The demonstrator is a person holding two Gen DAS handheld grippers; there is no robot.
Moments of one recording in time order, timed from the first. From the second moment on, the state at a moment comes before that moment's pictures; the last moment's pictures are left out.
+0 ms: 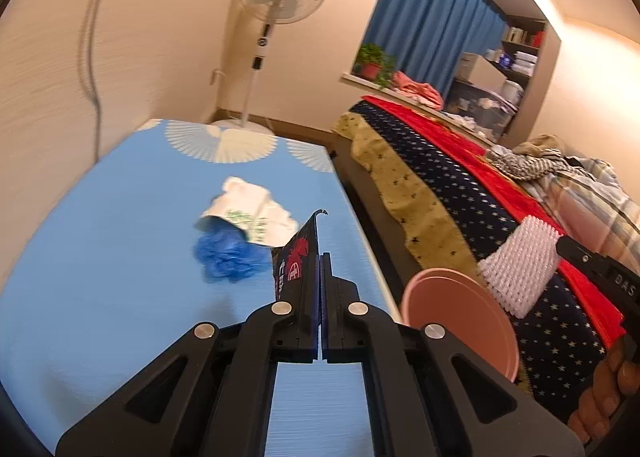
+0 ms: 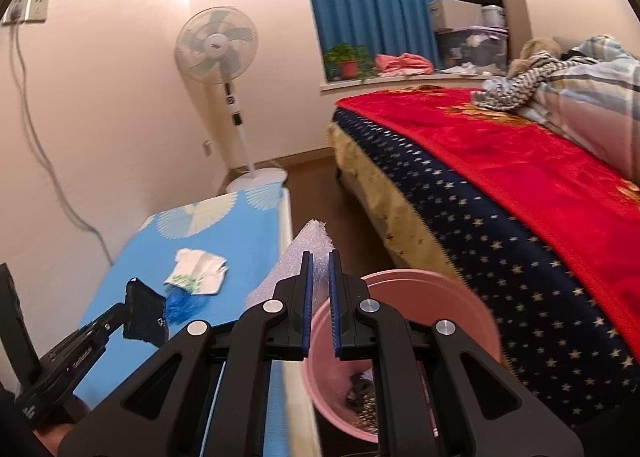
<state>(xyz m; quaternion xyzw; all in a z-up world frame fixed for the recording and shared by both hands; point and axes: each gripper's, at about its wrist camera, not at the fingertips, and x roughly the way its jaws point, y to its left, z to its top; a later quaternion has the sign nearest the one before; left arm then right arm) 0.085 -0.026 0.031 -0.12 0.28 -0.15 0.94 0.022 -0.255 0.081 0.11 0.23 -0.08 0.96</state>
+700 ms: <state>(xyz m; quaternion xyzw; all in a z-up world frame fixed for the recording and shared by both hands) 0.086 -0.136 0.029 -0.11 0.28 -0.30 0.91 0.011 -0.314 0.078 0.09 0.24 -0.22 0.94</state>
